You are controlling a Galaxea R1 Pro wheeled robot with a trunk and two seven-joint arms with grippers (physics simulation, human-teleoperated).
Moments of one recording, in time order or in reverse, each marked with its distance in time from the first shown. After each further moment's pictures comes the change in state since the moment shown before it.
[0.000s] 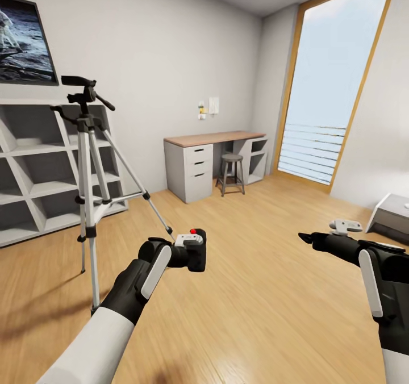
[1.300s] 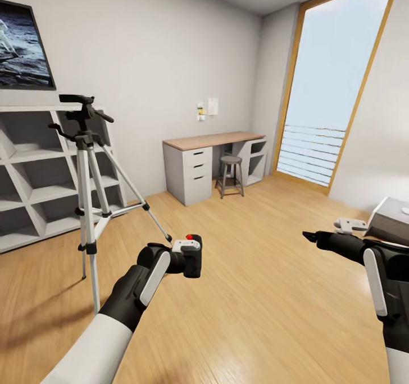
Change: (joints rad) left arm 0.033 0.006 0.001 -0.003 -0.016 0.001 0.037; right arm -0.005 -0.016 -0.013 -0.001 0.003 0.000 -0.001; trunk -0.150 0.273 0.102
